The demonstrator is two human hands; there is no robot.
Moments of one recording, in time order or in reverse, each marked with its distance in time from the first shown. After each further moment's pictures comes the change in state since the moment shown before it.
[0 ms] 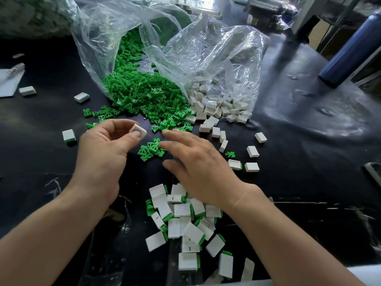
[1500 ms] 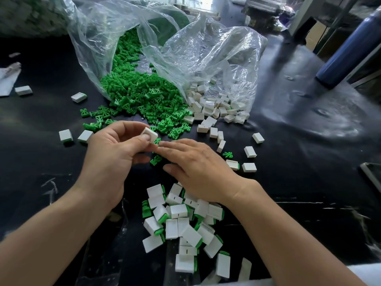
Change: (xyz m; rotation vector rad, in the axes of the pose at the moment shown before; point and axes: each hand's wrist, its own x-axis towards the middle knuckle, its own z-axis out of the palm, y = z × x) left_hand -0.004 -0.002 0.004 -0.092 -0.187 -0.005; right_hand 0.005 0.012 0.004 -0.117 -0.166 -0.050
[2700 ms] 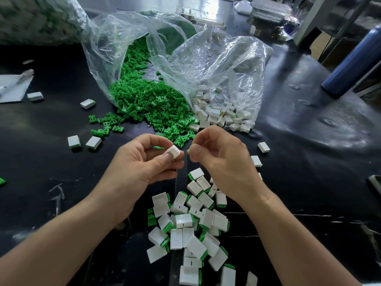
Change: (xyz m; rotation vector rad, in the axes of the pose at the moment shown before) left_hand -0.012 0.007 0.009 -0.096 -0.212 -0.167; right_hand -0.011 0.004 -0.019 0.710 0.432 0.270
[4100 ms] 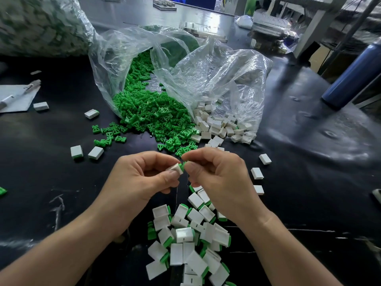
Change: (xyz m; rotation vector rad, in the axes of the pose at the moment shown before) left_hand -0.006 0.006 0.001 0.185 0.006 0.084; right_hand -0.007 -0.005 0.005 0.054 -0.025 -0.033
